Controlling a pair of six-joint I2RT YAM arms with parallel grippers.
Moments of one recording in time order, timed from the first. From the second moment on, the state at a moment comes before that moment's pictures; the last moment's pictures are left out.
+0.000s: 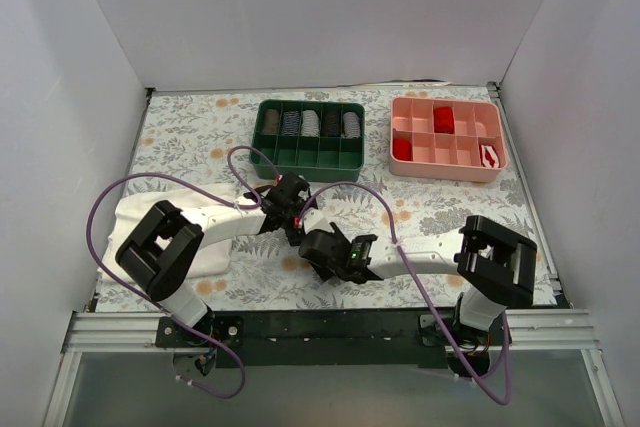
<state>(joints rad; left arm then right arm) -0.72 1.61 0.83 -0.24 0.19 -0.93 1.28 1.63 0.87 -0.26 0.44 0.39</state>
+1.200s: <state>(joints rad) -0.57 1.35 0.86 -0.45 0.08 -0.91 1.19 1.52 0.83 -0.41 0.48 0.57</state>
